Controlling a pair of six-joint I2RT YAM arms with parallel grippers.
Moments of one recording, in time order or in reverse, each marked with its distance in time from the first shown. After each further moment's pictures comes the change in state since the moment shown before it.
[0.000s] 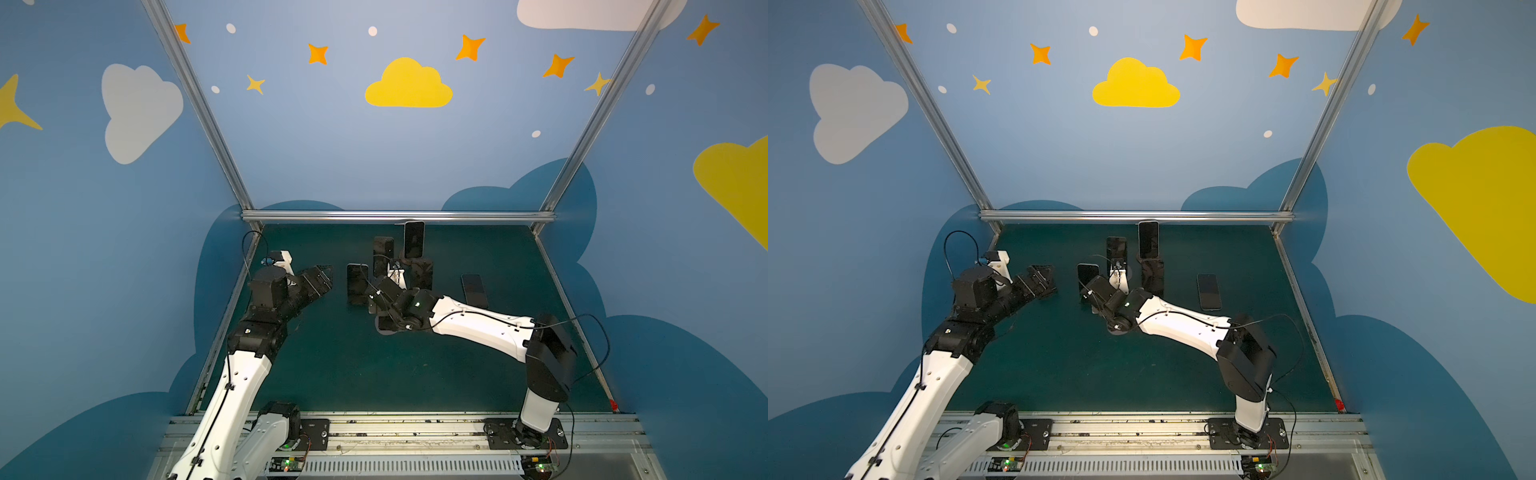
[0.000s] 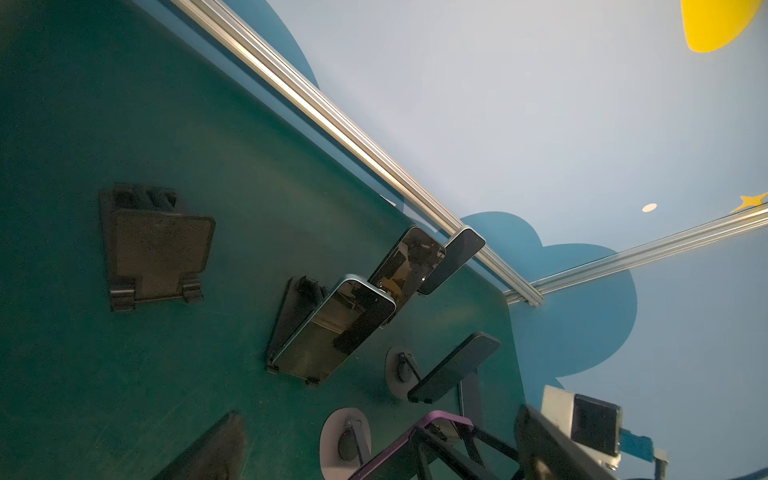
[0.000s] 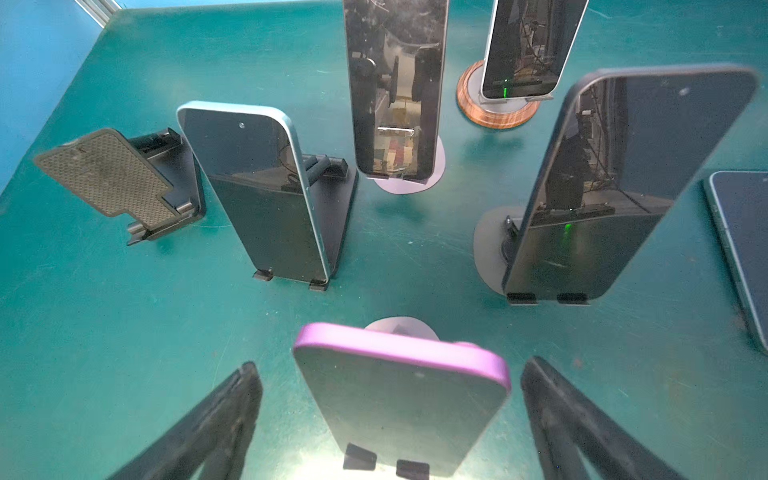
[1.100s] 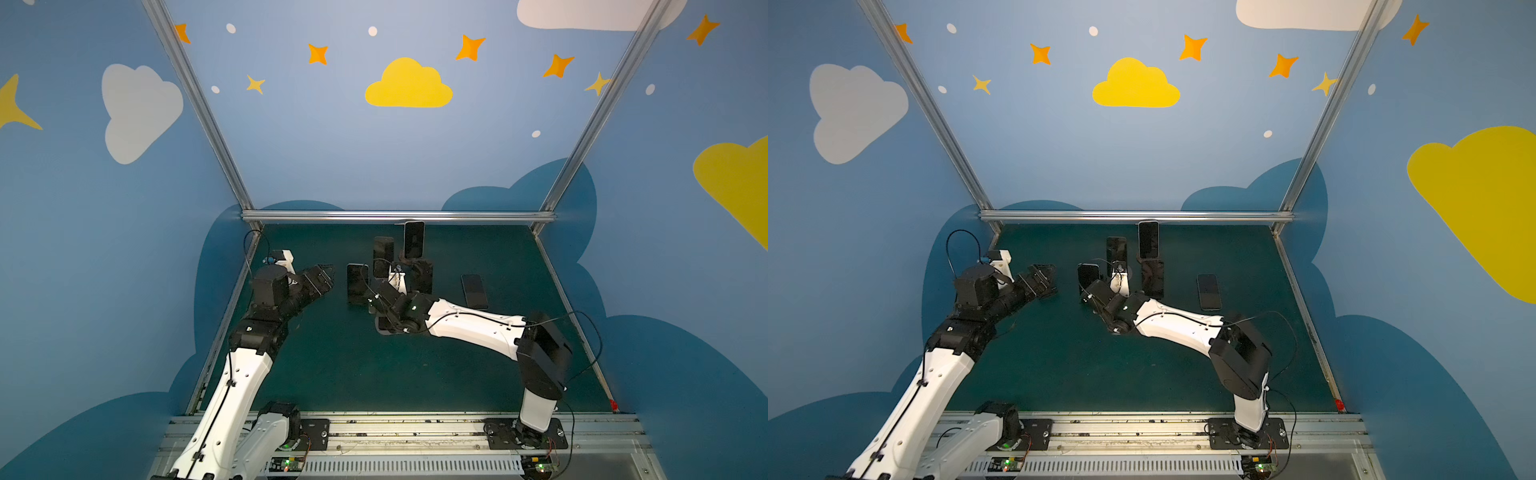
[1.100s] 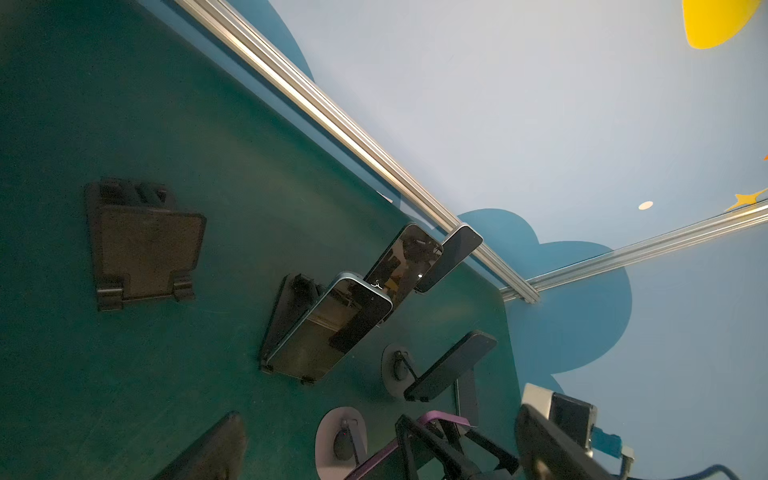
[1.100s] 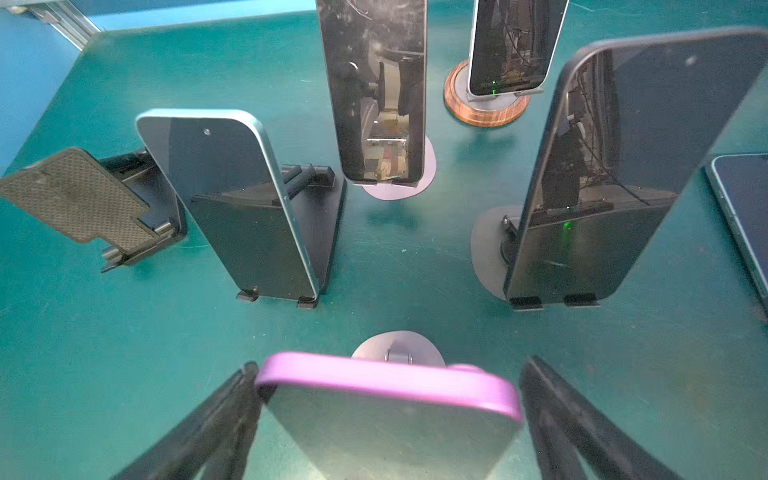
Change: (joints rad) left arm 0.000 0.016 -0.002 0.019 0.015 -0.007; right arm 0.001 0.029 -0.041 0.068 0.052 0.043
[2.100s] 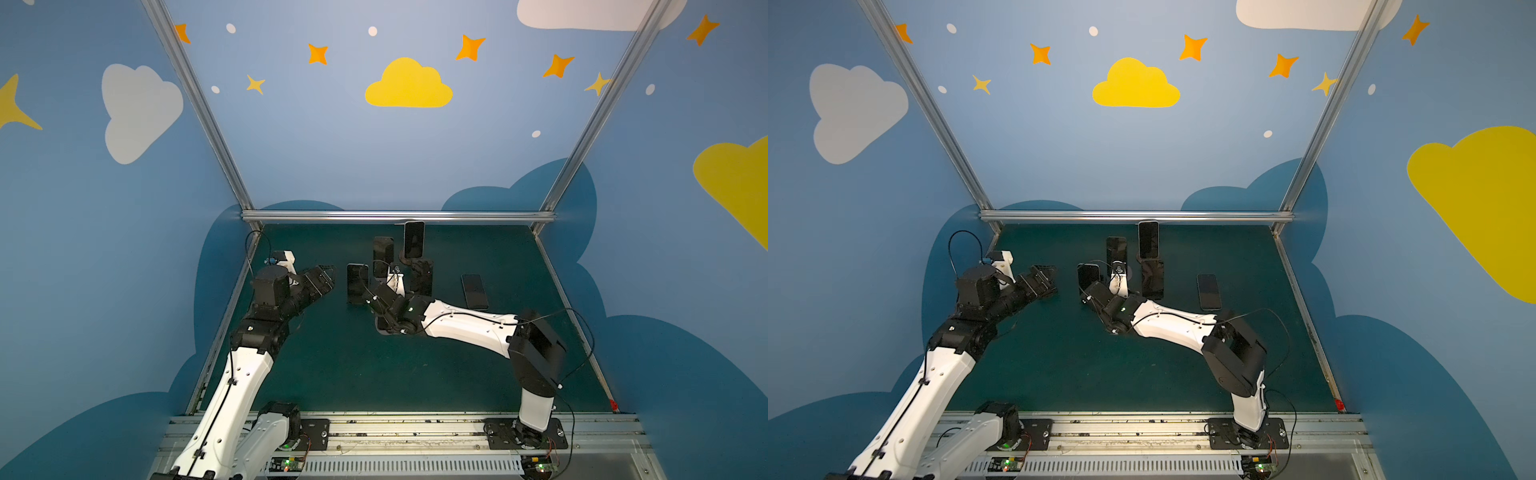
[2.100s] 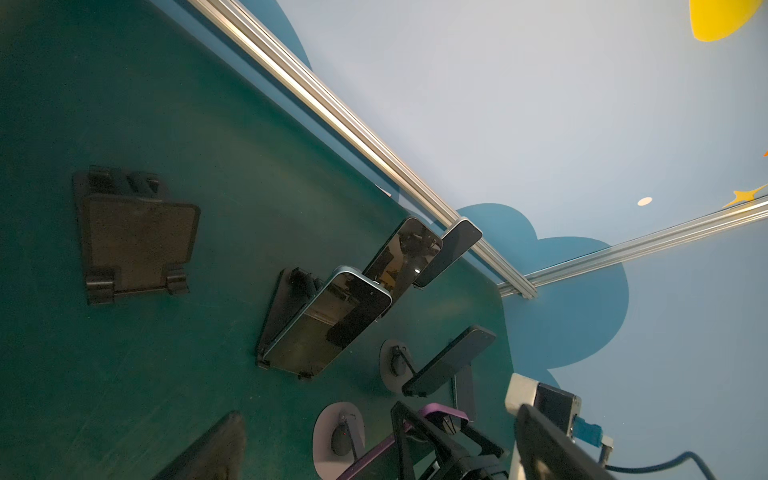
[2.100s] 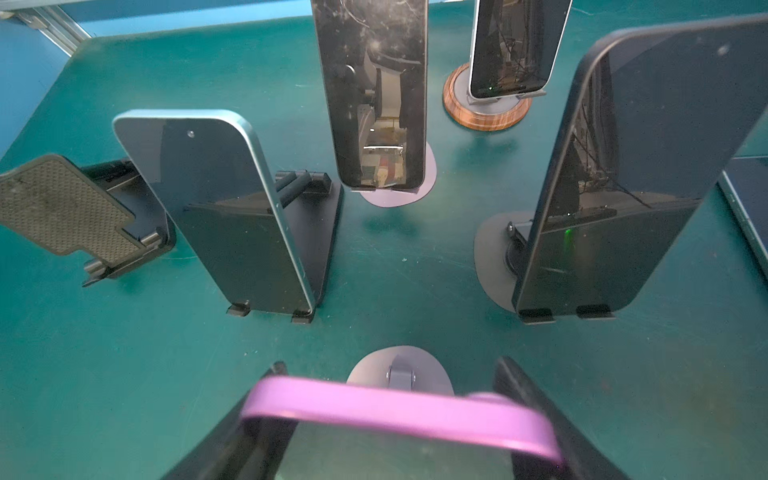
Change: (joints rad) left arm 0.000 0.006 -0.010 0.007 0.018 -0.007; right arm 0.000 0.027 -0.011 0.056 0.028 -0.003
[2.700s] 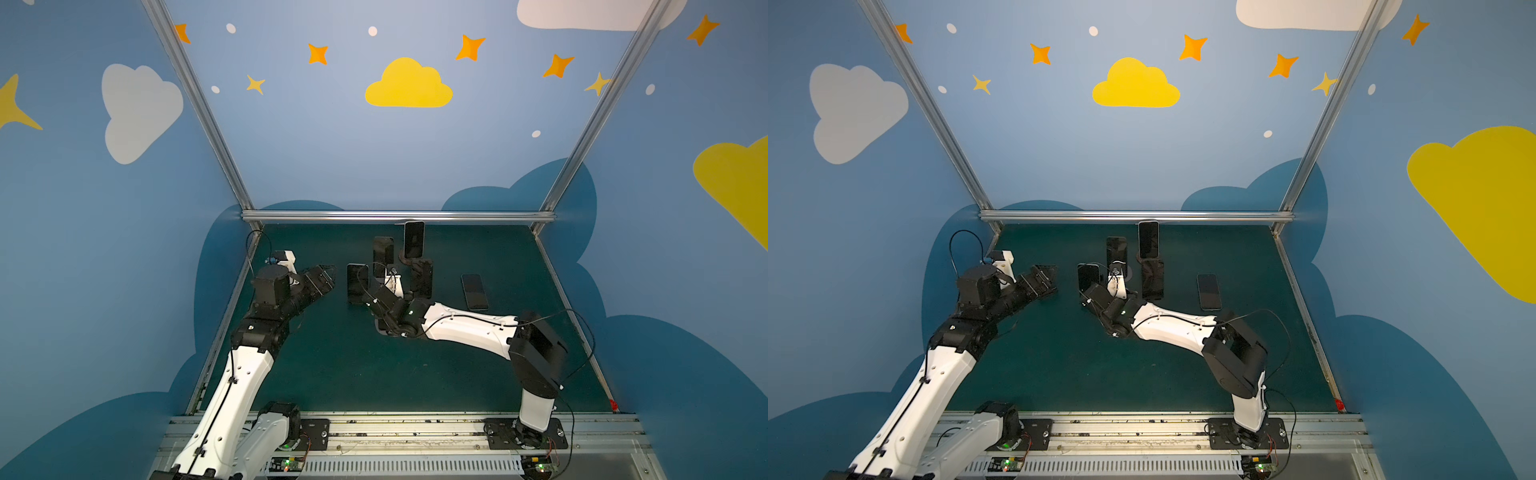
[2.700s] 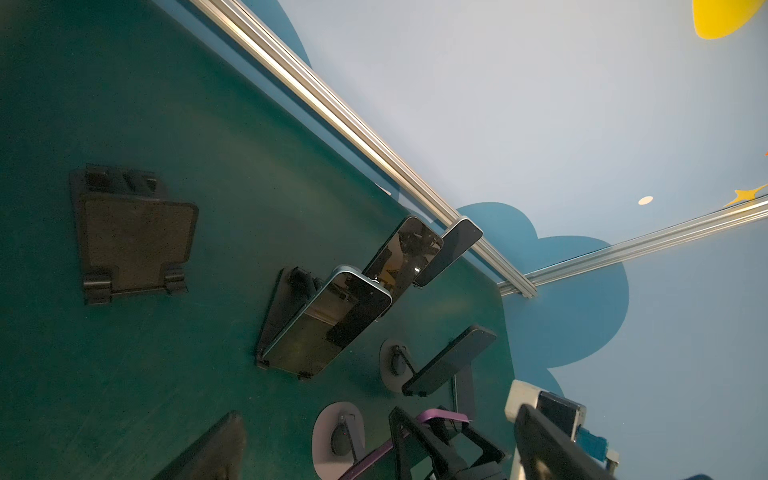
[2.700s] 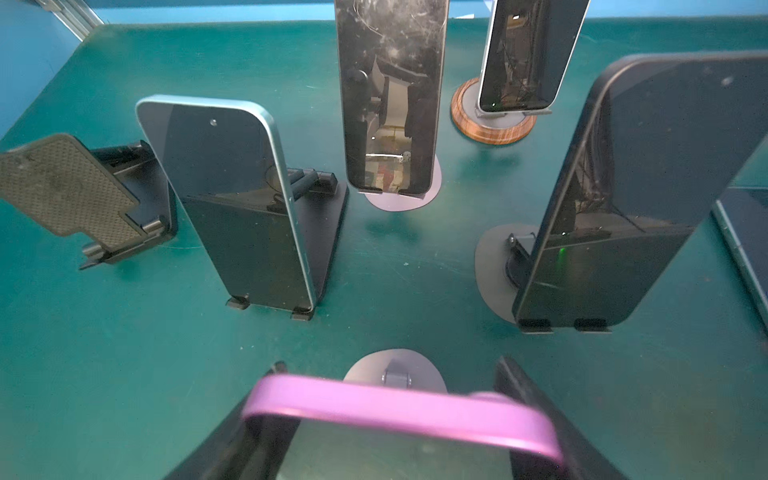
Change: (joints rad) left arm 0.000 0.007 0.000 0.004 0.004 0.000; right arm 0.020 -0.016 -0.032 0.044 0.025 -0.106
